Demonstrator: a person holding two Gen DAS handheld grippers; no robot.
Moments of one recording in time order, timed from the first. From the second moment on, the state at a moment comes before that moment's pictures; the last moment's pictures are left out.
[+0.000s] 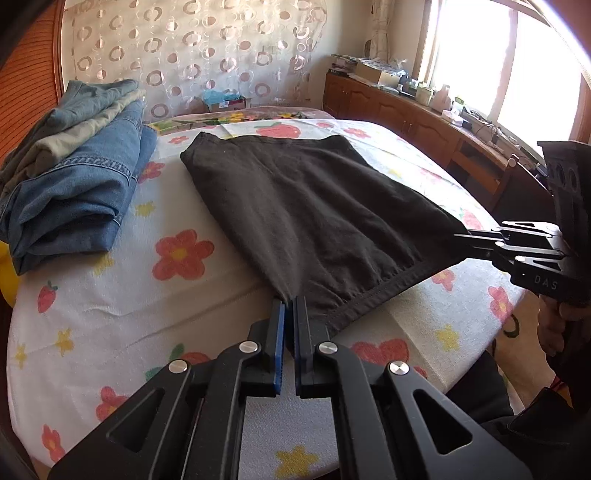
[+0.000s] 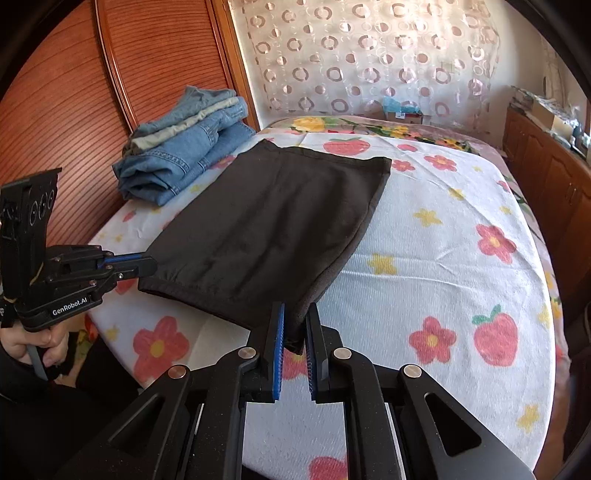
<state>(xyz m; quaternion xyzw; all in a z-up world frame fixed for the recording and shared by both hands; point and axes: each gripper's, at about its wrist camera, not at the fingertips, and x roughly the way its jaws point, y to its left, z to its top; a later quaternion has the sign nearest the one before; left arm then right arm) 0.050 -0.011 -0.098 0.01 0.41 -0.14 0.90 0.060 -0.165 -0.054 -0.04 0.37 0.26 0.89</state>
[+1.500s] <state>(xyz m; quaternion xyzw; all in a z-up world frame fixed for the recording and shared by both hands) 0.050 0.008 -0.118 -0.01 0.41 -0.12 0.90 0.061 -0.168 -0.070 -0.05 0.38 0.26 0.89</state>
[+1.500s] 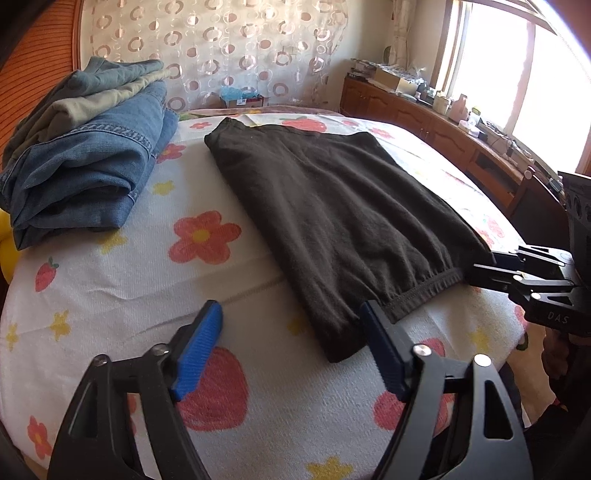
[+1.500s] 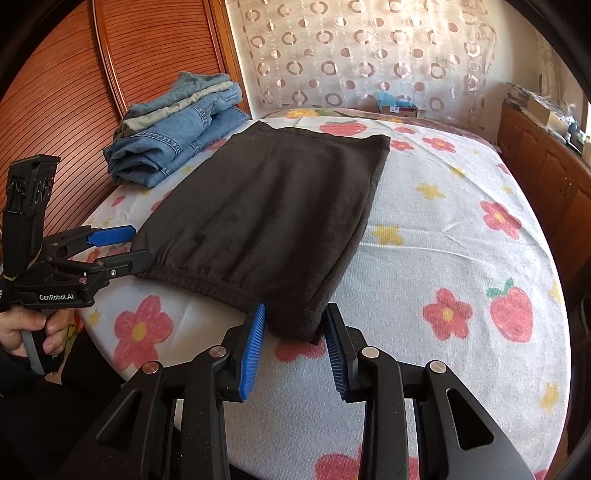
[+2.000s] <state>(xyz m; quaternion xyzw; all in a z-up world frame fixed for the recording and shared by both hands) 0.041 -0.013 -0.107 0.01 0.40 -0.17 0.90 0.060 -0.169 -0.067 -0.03 0.36 0.28 0.89</state>
